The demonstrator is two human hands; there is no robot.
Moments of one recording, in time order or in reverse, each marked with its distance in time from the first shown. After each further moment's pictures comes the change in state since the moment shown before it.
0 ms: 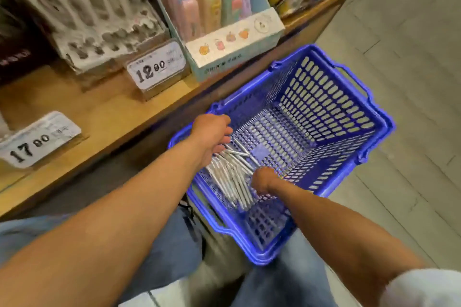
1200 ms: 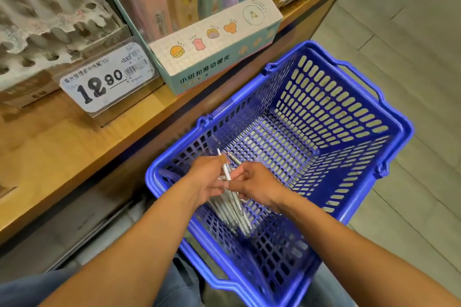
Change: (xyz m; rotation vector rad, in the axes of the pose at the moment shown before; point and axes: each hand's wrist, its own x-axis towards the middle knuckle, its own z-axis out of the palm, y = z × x) left_hand 0.074 -0.066 0.013 0.043 -0.066 -0.253; right_hand 0.000 -0.028 -0.027 0.792 0.062 -0.338
